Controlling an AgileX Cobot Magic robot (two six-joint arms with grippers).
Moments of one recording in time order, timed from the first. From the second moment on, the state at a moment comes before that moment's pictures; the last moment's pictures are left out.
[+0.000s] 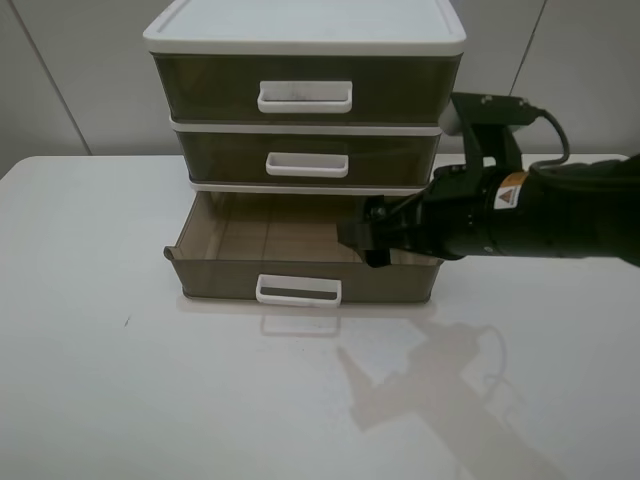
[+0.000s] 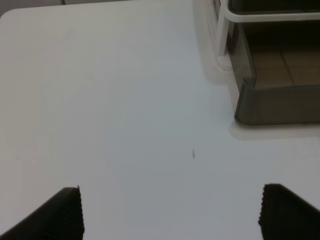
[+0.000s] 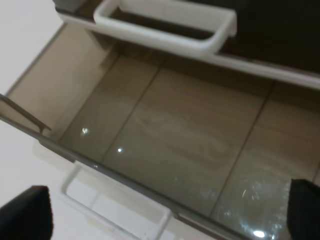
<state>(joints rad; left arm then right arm) 0.04 0.00 -0.50 -0.08 1.06 0.11 0.66 1.39 -0.55 0.26 -0.08 0.03</state>
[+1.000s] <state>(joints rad) 0.04 0.00 -0.50 -0.08 1.06 0.11 0.75 1.77 -0.26 0.09 -1.02 -0.06</state>
